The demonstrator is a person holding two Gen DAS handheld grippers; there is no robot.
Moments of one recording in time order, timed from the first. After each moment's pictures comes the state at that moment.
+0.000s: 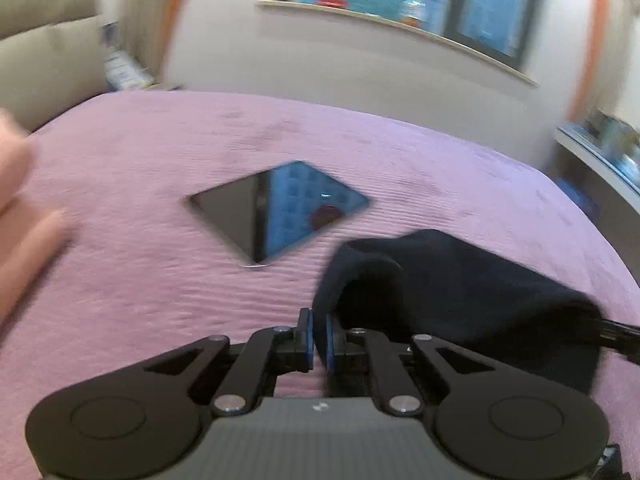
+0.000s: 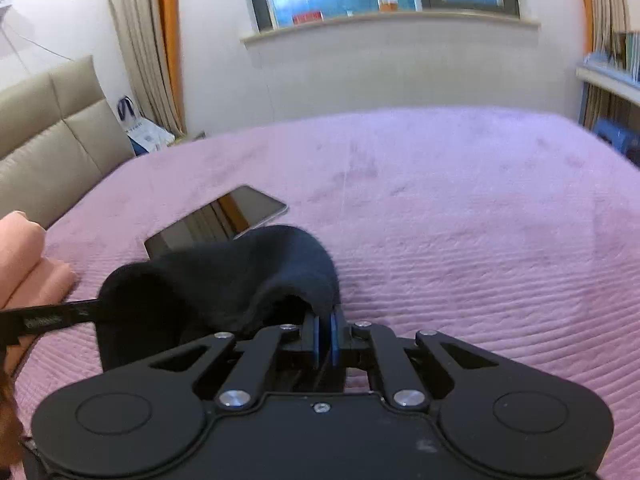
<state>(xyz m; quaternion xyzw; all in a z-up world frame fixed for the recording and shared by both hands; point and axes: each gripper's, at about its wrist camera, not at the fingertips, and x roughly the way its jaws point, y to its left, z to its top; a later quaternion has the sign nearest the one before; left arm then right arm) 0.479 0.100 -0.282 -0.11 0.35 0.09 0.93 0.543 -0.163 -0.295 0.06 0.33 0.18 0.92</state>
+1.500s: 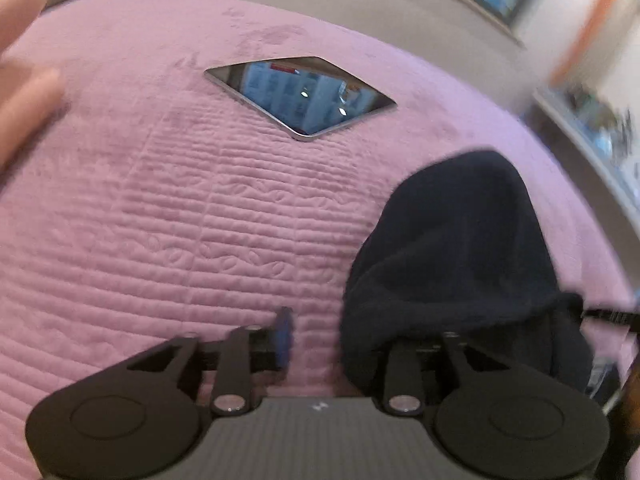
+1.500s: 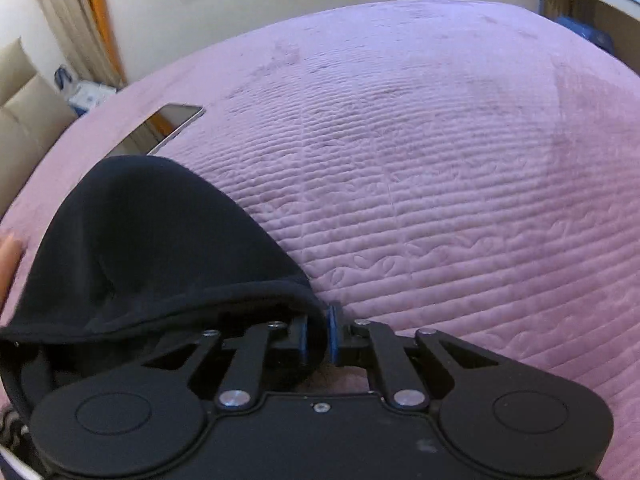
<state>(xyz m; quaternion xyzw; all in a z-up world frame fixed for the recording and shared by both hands) 0.459 0.186 -0.359 -0.14 0.45 -0.02 0.88 0.563 -0.197 -0.383 0.09 0.47 0.12 0.87</state>
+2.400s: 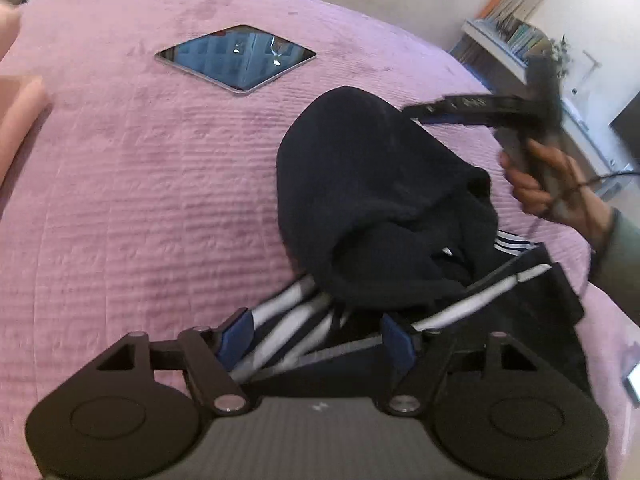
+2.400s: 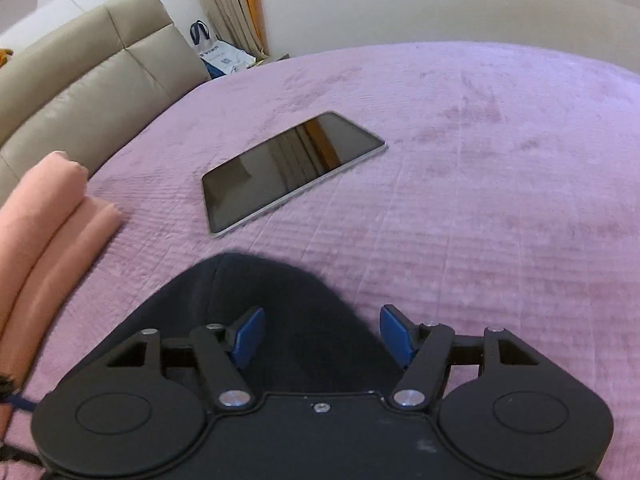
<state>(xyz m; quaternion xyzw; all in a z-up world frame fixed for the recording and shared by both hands) 0.370 0.188 -0.306 -0.13 0.50 -0.13 0.85 0.649 -0.083 -0.342 0.03 0.42 0.32 0.85</state>
